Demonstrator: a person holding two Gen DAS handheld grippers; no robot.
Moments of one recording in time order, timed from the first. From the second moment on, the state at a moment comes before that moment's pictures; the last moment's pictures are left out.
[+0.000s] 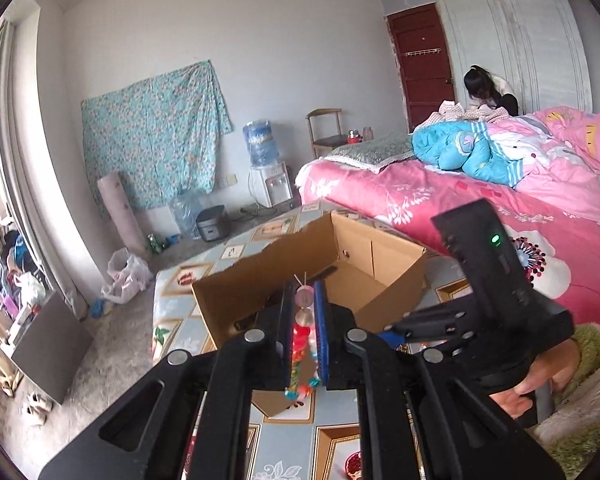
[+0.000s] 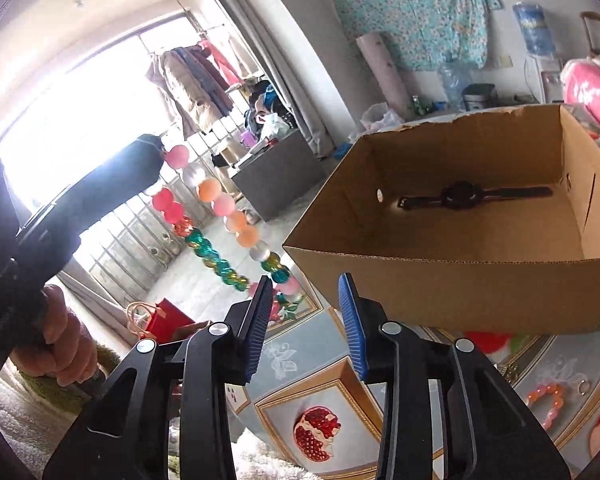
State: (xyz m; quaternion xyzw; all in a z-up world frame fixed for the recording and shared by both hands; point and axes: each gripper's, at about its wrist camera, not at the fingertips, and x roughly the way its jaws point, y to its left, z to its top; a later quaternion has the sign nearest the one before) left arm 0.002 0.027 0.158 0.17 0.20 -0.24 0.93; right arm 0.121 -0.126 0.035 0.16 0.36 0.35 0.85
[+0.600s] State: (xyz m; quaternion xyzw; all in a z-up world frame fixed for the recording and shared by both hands) left arm -0.001 0.017 0.200 0.17 0.16 -0.25 0.94; right arm 0.134 -0.143 0.074 0.21 0.31 0.40 0.84
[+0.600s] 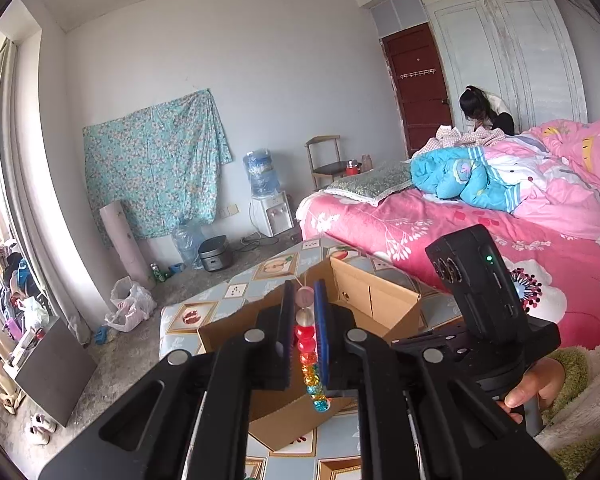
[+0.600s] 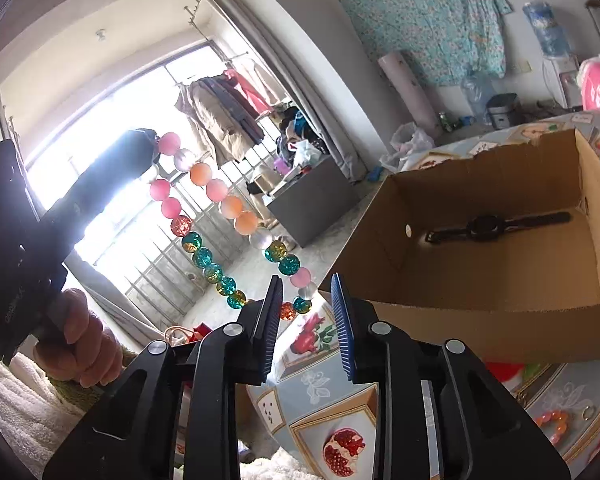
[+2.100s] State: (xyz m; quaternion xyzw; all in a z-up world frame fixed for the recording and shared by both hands) left arm 0.130 0.069 0.094 0.06 0.34 -0.14 0.93; right arm 0.252 -0.181 0.050 0.18 0.44 0.26 0.84
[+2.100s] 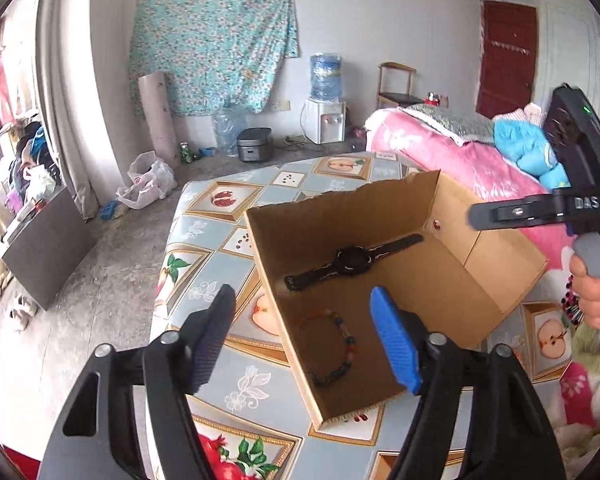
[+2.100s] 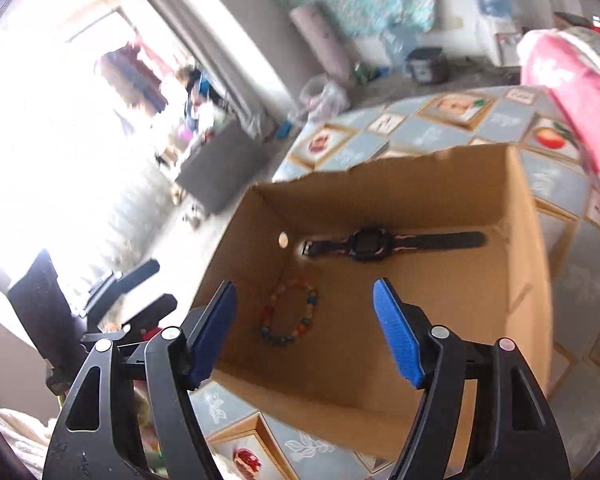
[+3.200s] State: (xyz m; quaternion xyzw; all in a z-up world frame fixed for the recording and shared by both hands) left arm 0.065 0.016 0.006 0.04 0.41 -0.19 0.89; right arm 0.171 -0.221 -0.002 0.20 0.50 0.22 0.82
